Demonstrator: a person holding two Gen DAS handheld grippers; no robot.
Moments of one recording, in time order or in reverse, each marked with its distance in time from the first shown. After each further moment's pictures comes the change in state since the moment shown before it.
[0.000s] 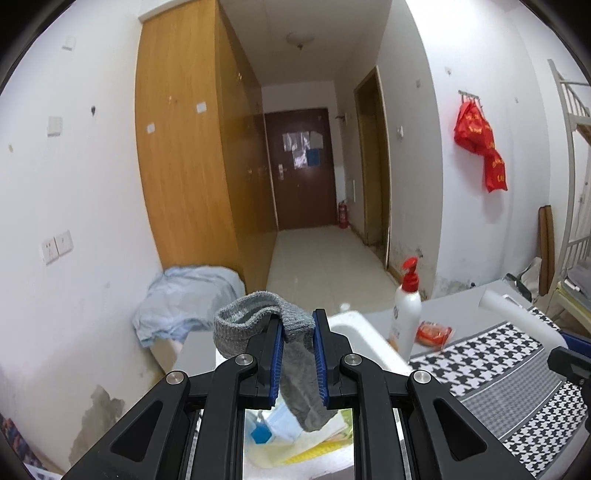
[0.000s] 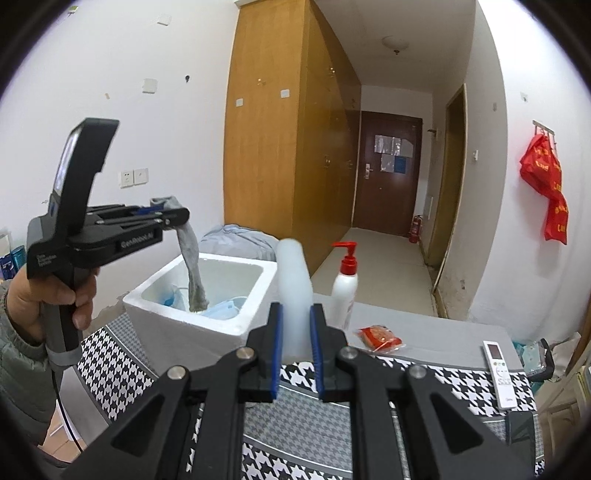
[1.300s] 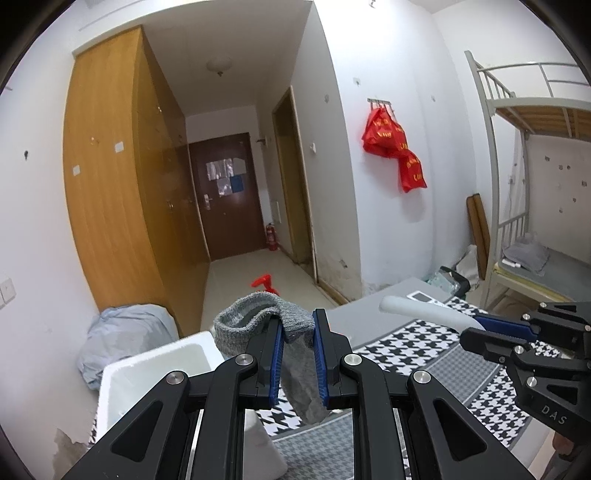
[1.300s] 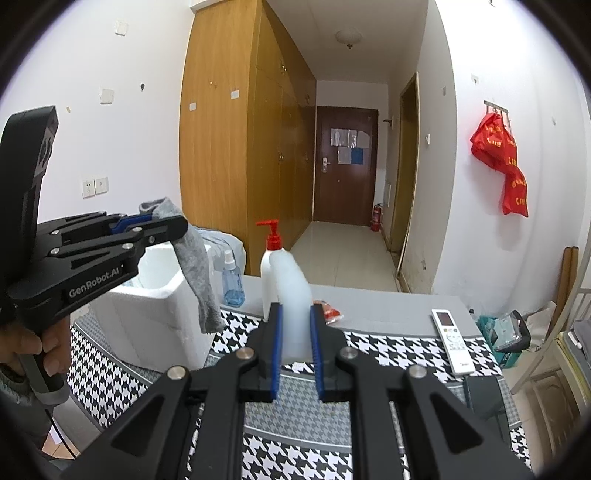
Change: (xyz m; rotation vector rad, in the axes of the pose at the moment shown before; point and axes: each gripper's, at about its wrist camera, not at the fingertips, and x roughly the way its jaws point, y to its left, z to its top) left arm -0.046 -0.117 -0.010 0.142 -0.126 -0.257; right arm -0.043 -0.060 -0.031 0.092 -0.006 -0.148
